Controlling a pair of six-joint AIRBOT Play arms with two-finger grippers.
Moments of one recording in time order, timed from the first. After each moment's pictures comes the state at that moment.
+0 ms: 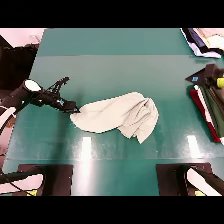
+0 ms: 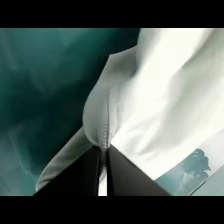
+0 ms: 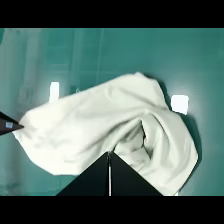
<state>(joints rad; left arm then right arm) -0.03 -1.38 0.96 0.87 -1.16 -1.10 -0.32 -1.01 1.20 -0.81 1.43 1.42</state>
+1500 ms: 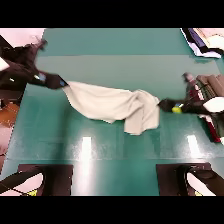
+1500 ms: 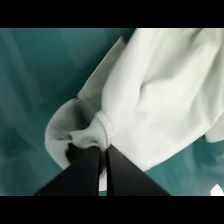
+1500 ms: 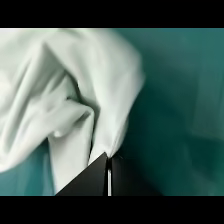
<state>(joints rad) 0.03 -1.18 1.34 0.91 -1.23 -1.12 0.00 -0.89 0.77 -0.97 0.87 1.41</state>
